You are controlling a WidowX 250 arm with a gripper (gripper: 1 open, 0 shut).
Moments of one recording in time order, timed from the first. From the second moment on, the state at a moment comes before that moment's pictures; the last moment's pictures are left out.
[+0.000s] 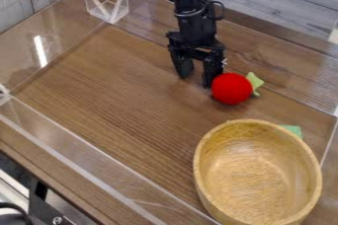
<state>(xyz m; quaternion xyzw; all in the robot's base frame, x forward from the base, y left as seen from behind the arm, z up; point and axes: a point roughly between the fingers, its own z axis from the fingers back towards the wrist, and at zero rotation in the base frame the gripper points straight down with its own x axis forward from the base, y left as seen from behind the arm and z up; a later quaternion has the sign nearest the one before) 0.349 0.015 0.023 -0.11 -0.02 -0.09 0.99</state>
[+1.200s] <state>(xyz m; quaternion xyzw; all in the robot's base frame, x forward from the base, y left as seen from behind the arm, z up) 0.348 0.079 0.041 -0.09 -0.03 -0.03 1.00</state>
